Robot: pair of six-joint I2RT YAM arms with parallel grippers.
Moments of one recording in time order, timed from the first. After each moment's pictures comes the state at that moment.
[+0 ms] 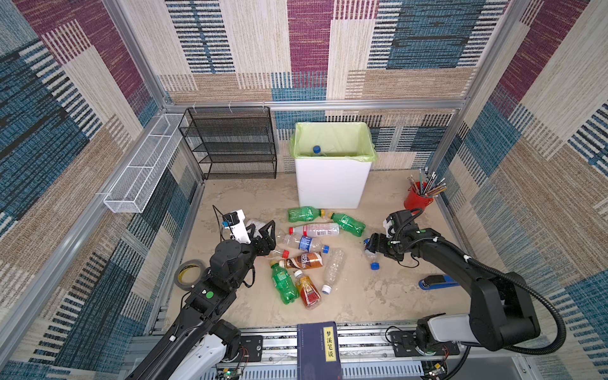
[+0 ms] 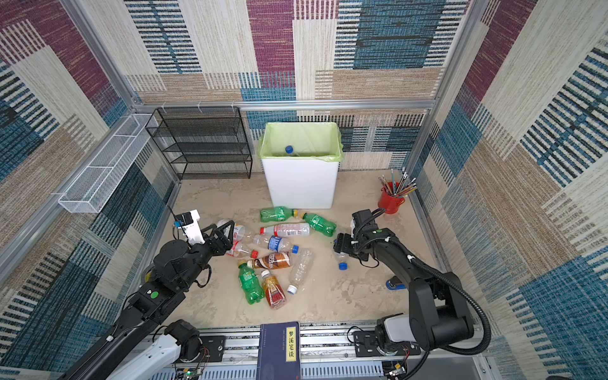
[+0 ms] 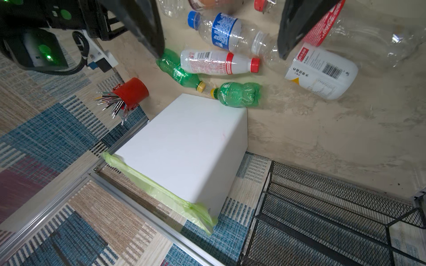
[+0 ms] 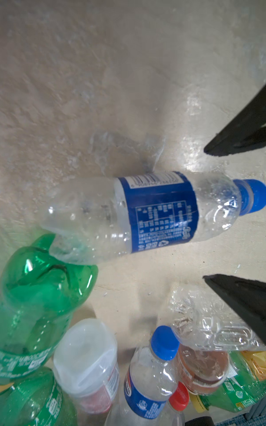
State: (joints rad) left arm -0.51 0.65 0.62 -0.14 -0.22 -0.54; right arm 0.22 1.39 0.82 -0.57 -0.23 0.47
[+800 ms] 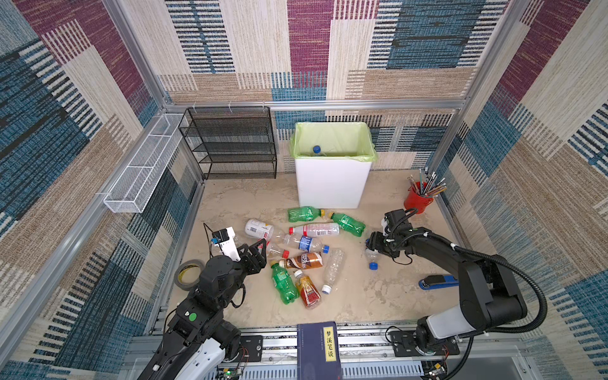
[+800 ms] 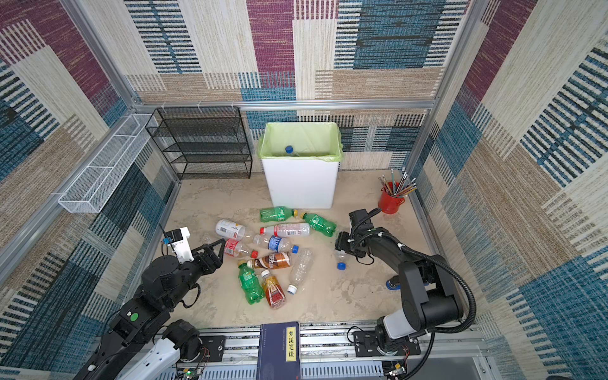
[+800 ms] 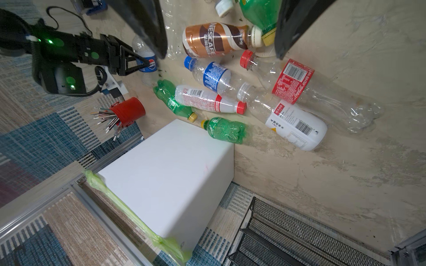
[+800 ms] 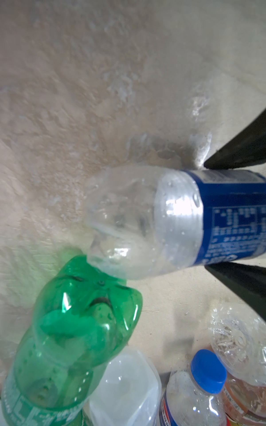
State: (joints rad) left arm -0.51 0.45 0.60 -0.46 -0.20 -0.65; right arm 0.22 1.49 0.80 -0.43 -0.18 0.52
